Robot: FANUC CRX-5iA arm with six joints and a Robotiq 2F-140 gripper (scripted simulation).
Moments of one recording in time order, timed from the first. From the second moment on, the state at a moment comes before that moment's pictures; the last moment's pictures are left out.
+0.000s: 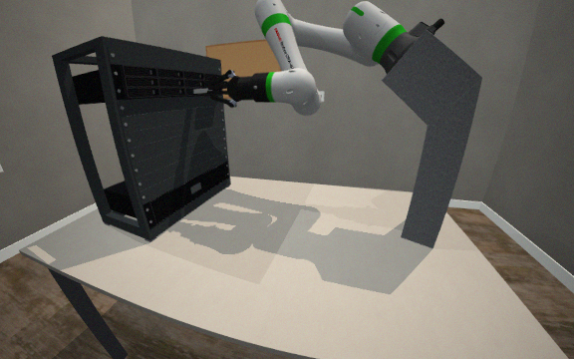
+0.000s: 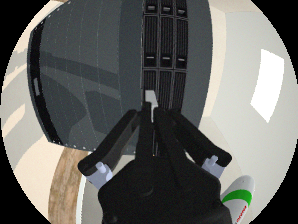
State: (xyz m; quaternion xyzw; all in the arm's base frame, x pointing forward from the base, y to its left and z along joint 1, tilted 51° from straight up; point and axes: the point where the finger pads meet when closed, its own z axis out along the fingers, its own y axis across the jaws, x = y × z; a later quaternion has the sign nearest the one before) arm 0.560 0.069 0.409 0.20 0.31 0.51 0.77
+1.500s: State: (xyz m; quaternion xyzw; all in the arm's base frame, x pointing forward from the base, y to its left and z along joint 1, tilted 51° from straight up) arm 0.487 0.079 0.369 0.20 0.31 0.51 0.77
